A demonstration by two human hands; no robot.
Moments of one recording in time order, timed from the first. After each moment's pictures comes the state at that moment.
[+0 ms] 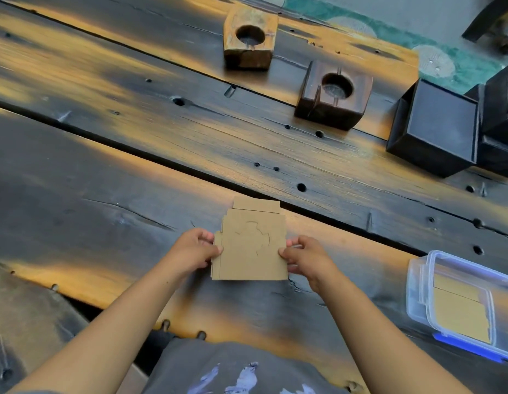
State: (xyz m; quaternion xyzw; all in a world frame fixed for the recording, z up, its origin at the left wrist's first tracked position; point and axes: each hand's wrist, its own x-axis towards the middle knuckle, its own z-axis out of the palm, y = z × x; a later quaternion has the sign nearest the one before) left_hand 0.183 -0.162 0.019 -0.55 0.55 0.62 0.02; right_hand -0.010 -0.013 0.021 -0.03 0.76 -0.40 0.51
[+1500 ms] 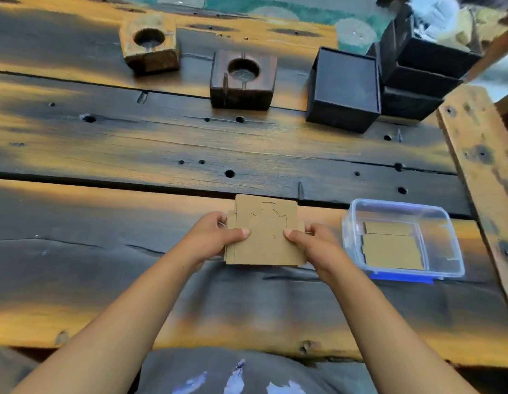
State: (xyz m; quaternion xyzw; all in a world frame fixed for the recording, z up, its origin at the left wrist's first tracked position) left_hand 0.044 -0.056 0.047 -0.40 0.62 0.67 0.07; right_hand -0.086 0.133 0.043 0.04 0.77 -0.49 0.41
